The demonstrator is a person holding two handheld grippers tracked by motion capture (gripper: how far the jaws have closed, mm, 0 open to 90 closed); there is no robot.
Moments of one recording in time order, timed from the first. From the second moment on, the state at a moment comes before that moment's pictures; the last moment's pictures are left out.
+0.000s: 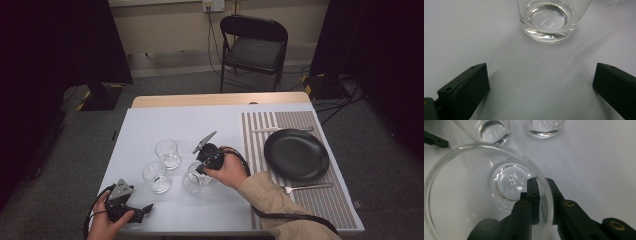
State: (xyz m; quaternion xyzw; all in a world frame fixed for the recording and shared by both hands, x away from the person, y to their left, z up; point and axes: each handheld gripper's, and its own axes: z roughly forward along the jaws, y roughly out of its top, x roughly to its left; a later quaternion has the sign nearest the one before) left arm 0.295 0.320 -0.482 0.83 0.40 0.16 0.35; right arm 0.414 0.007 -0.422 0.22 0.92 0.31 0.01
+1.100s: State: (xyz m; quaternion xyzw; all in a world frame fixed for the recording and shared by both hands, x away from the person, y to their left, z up) left arm 0.295 0.320 -0.482 0.83 0.40 0.16 0.35; right arm 0.413 -0.026 -0.395 0.26 0.90 0.34 0.01
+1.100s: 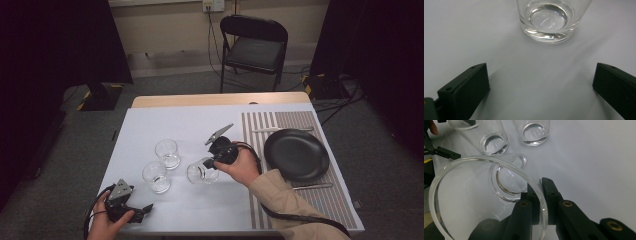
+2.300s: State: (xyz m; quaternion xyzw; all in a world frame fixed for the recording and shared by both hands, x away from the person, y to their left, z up) left arm 0.294 0.320 -0.482 0.83 0.40 0.17 0.35; right arm 0.432 -0.078 -0.385 0.31 0.89 0.34 0.04
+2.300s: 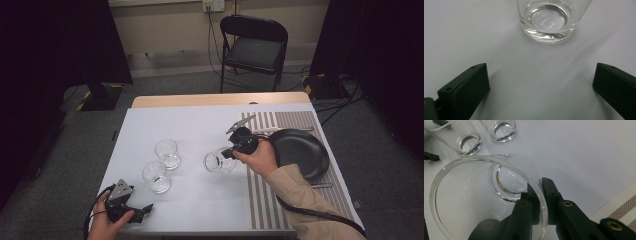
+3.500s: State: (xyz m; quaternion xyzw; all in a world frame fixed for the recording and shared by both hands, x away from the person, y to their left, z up) left arm 0.294 0.320 -0.482 0.83 0.40 0.17 0.35; right arm 0.450 -0.105 -0.387 0.34 0.88 0.33 0.05
